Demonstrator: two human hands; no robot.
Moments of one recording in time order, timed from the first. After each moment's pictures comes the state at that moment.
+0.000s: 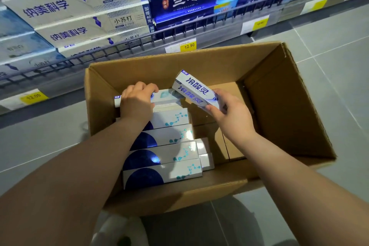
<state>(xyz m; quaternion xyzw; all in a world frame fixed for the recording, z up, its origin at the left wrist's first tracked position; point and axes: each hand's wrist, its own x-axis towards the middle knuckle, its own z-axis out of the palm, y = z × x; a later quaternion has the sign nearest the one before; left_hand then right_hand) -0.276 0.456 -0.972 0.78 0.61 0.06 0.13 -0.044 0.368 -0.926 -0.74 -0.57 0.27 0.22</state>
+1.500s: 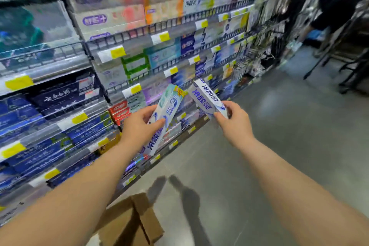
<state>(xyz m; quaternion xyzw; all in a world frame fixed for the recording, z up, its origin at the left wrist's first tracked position) 0.192 0.358 -0.151 0.76 0.43 0.30 0.40 0.399 0.225 -0.142 -0.80 -0.37 0.11 0.46</state>
